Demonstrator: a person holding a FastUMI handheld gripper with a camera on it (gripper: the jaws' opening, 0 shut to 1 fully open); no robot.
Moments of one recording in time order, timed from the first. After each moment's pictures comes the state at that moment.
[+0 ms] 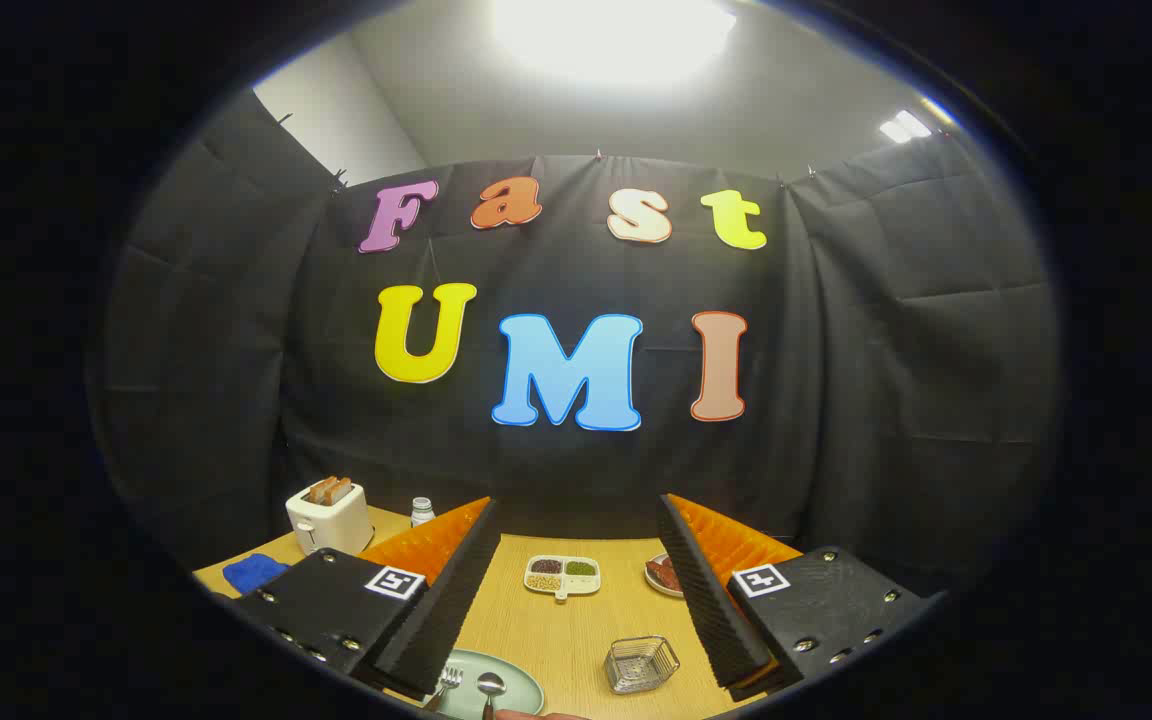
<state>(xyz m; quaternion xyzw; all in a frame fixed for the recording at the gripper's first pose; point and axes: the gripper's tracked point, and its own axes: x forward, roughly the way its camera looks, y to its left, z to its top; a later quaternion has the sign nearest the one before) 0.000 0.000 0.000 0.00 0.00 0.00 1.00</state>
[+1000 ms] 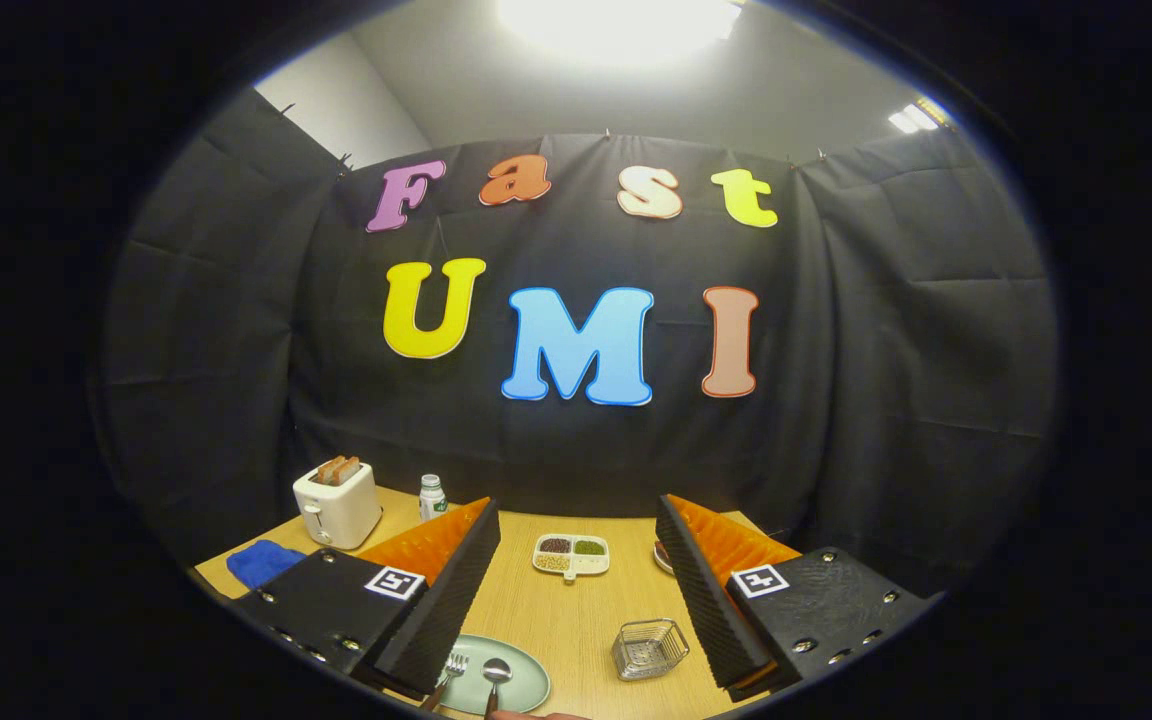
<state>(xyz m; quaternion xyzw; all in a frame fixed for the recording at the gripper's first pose) 0.002 0.015 -0.039 0.00 0.05 0.02 1.00</state>
